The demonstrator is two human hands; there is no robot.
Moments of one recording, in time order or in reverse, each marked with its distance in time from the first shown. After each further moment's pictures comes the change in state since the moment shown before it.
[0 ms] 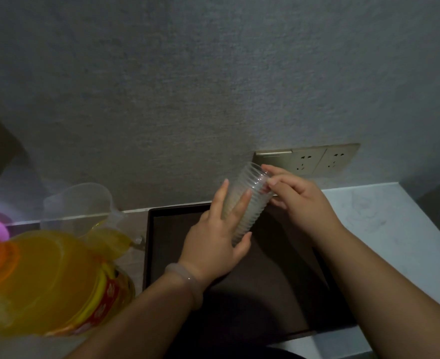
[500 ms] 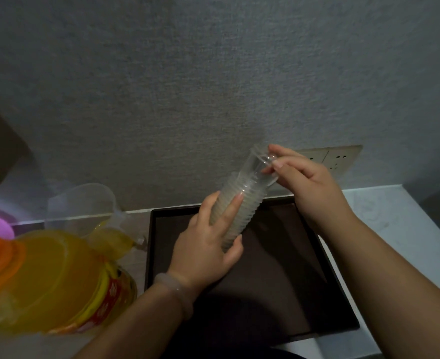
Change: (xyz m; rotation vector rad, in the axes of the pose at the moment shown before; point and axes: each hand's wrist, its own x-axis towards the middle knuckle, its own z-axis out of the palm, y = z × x) left_hand -0.012 -0.001 -0.018 -0.010 0.013 -0.080; right_hand 0.007 -0.030 -0.002 -0.116 0.048 -0.110
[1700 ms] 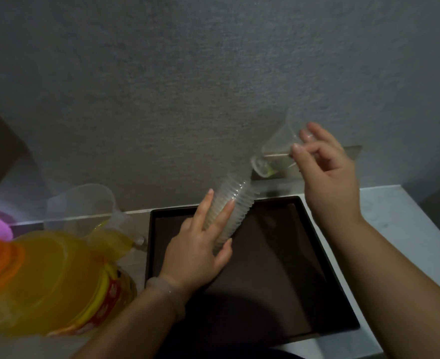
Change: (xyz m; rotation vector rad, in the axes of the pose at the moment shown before) left_hand -0.009 -0.016 0.003 0.048 -0.042 -0.027; right_hand 0.007 0.008 -0.009 0.003 0.295 -0.209
